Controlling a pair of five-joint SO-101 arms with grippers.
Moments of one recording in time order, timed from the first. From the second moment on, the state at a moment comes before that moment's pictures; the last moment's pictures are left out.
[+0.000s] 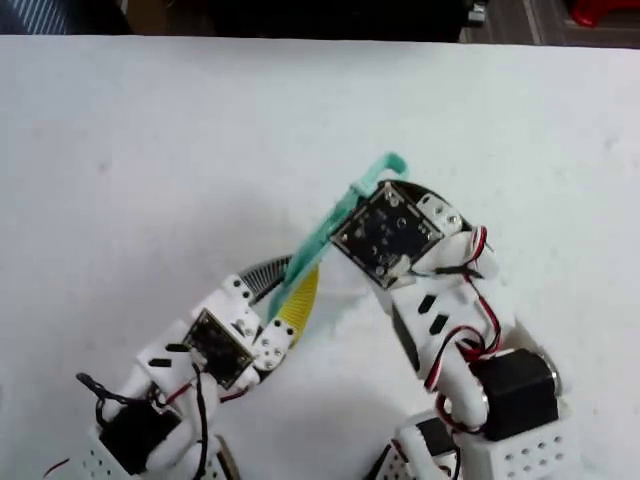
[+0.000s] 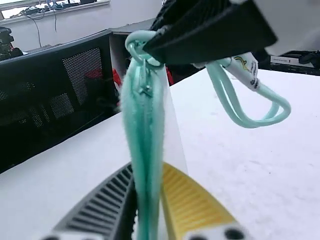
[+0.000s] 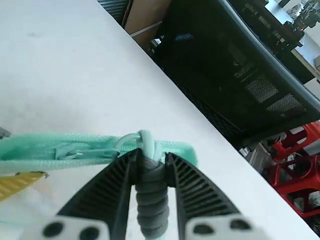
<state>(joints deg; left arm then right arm) 36.5 -104.0 81.4 39.9 -6.4 -17.9 -58.4 22.5 68.0 35.9</state>
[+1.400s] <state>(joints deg) 35.6 -104.1 79.6 45.3 -6.7 -0.6 -33.9 21.2 48.3 35.9</state>
